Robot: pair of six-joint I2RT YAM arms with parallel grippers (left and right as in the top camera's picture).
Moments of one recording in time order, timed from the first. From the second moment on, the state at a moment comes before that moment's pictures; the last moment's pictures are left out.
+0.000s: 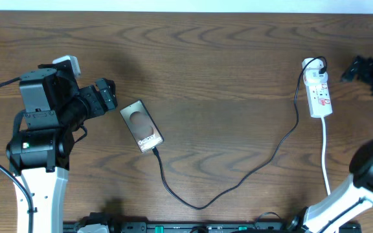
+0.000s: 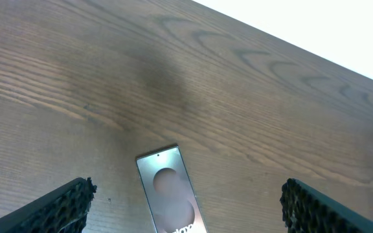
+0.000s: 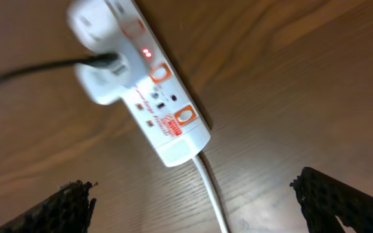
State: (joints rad) left arm 0.10 1.09 1.15 -0.78 0.23 -0.28; right arm -0.50 1.99 1.95 -1.28 -0.16 0.02
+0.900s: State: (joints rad) left arm 0.10 1.09 1.15 -0.78 0.23 -0.28; right arm -0.47 1.42 1.98 -1.25 -0.26 0.10
